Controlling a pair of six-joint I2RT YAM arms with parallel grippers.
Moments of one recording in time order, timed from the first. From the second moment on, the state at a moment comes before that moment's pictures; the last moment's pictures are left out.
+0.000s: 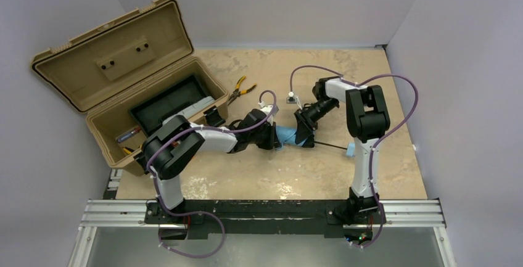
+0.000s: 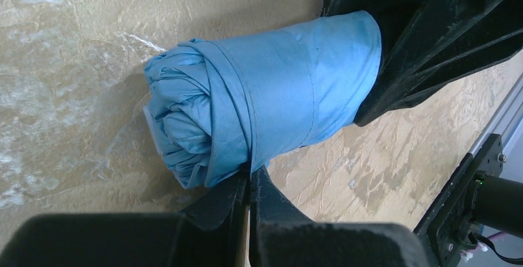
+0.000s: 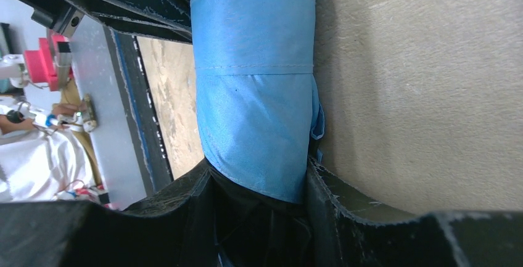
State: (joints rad) left arm -0.82 1.83 0.85 0.29 0.21 -0.62; right arm 0.21 2.20 1.46 -1.20 -0.87 -0.91
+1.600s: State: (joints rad) left arm -0.82 1.85 0.98 0.06 0.12 -0.63; right arm 0.17 2.29 1.49 -1.31 -0.96 -0.93
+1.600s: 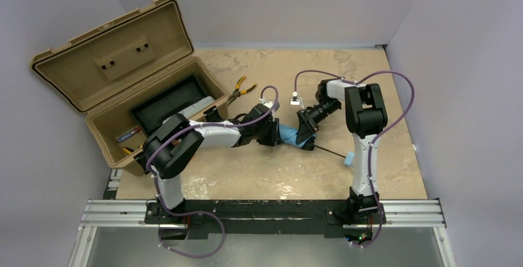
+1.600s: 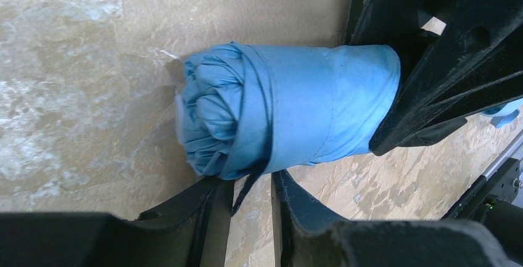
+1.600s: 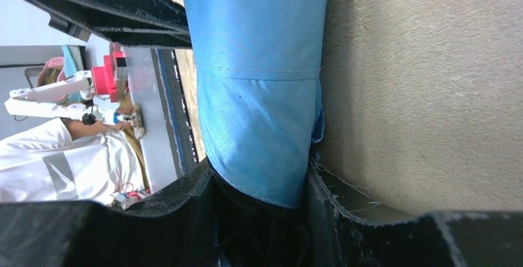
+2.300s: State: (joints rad) left arm -0.77 1.85 0.96 0.09 0.22 -0.62; right arm 0.17 2.29 1.48 -1.32 -0.96 -0.94
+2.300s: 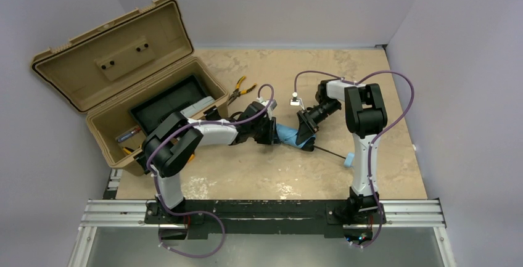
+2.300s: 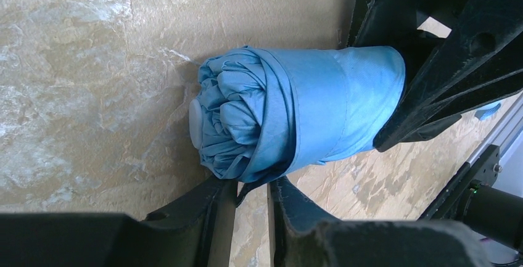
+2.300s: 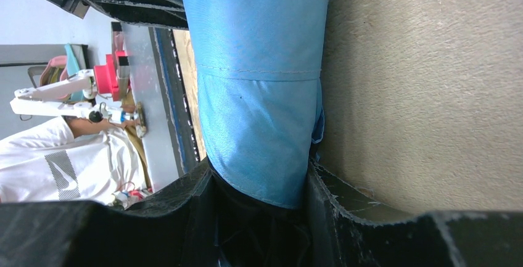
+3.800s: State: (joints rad) left arm -0.76 1.92 0.99 0.14 0.23 -0.79; right arm 0.14 2.34 1.48 -1.40 -0.99 -0.95
